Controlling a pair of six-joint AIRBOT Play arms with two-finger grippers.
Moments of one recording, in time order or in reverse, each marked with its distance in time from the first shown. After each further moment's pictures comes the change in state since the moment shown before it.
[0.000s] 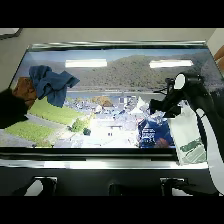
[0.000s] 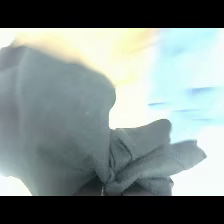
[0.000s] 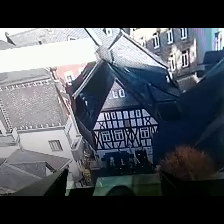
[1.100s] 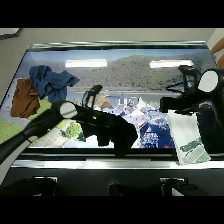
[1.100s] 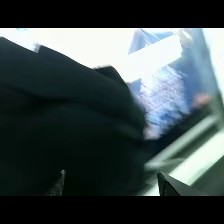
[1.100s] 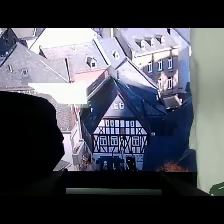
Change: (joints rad) left arm -1.068 -0.417 0.081 -0.198 -0.009 0.082; right arm 0.000 0.263 -0.001 -0.035 0.067 -0.124
